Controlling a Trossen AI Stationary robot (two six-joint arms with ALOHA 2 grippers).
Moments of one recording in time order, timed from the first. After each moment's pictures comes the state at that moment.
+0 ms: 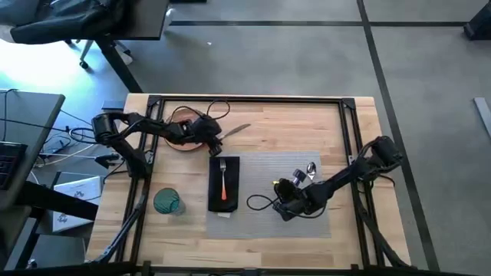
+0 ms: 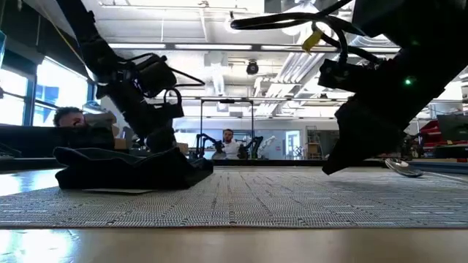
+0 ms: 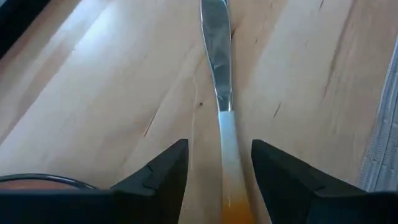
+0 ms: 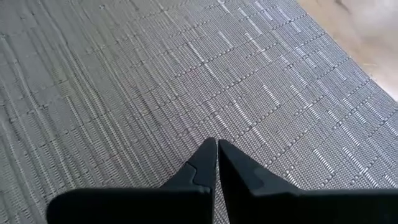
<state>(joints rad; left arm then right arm) 0.44 1.61 0.57 0.16 -0.12 0.06 0.48 1.83 0.87 -0.31 0.72 0.88</state>
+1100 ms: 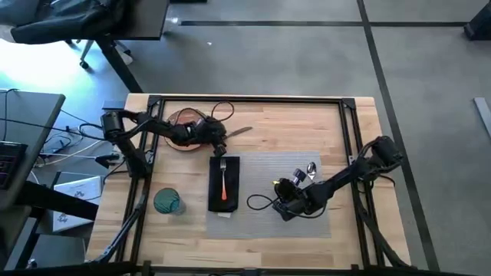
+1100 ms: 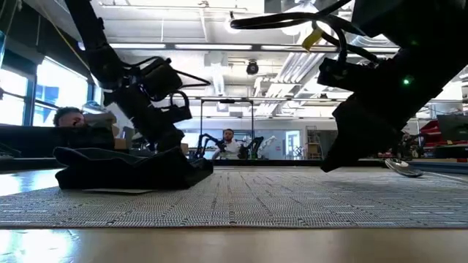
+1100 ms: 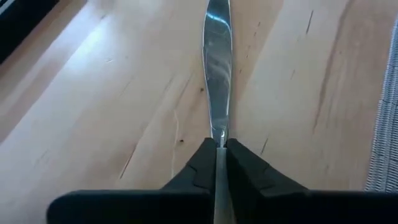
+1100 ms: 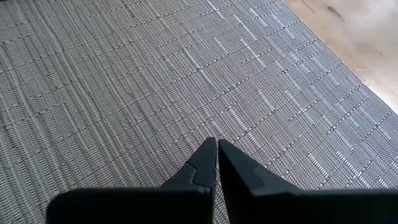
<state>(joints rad) 0.41 1.73 0.58 0.26 -0.14 0.06 0.48 1.83 0.87 -0.31 0.73 0.88</state>
